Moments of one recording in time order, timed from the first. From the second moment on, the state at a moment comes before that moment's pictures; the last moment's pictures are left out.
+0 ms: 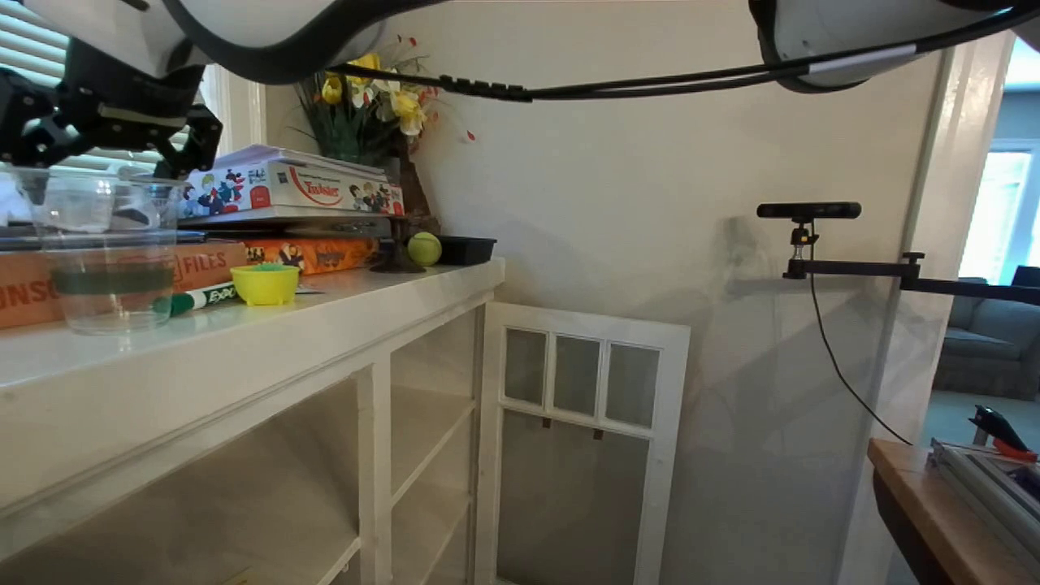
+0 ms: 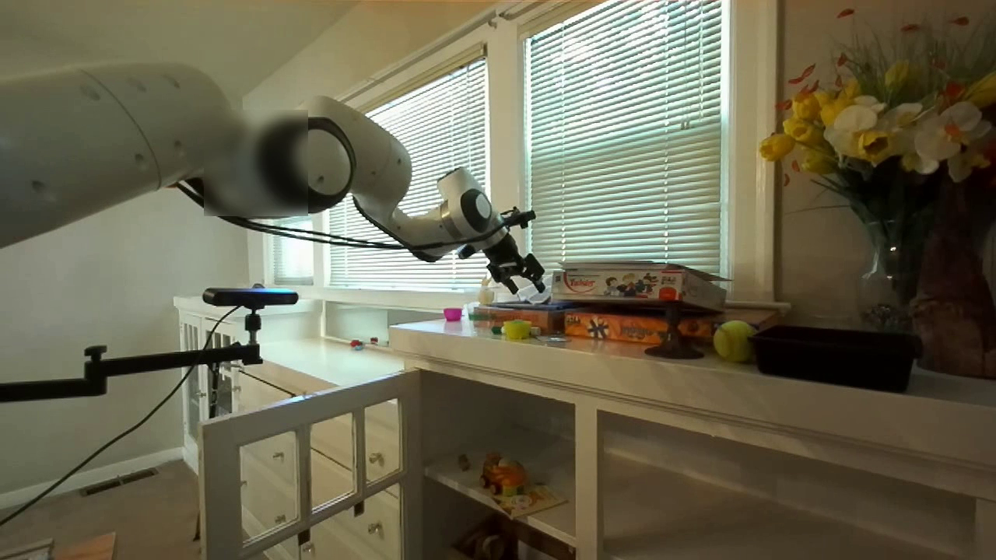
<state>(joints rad) 0.35 0.99 0.01 -0.81 -0.46 2.46 -2.60</state>
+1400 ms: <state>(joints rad) 0.31 1.02 0.06 -0.83 -0.46 2.56 -2.61</state>
